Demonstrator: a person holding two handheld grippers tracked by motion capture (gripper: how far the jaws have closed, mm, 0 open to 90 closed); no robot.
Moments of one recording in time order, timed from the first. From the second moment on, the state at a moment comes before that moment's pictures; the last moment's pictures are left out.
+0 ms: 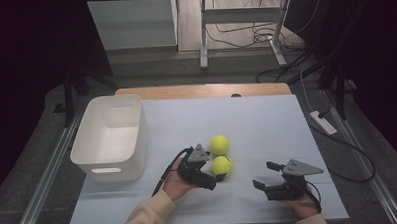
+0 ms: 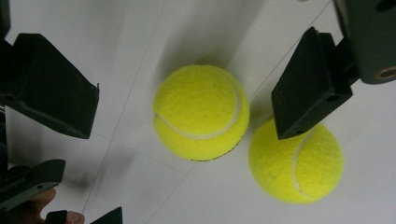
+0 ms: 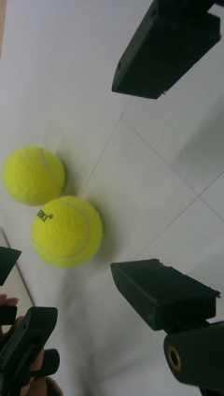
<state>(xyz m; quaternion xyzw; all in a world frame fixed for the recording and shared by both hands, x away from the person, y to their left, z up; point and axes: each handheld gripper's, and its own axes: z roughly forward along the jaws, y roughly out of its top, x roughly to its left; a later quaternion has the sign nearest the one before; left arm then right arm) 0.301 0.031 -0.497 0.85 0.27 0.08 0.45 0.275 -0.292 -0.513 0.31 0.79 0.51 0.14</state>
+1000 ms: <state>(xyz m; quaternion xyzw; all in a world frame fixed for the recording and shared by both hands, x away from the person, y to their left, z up) 0.324 0.003 -0.514 0.87 0.27 0.06 0.40 0.276 -0.293 -0.514 0.31 0.79 0.50 0.14</state>
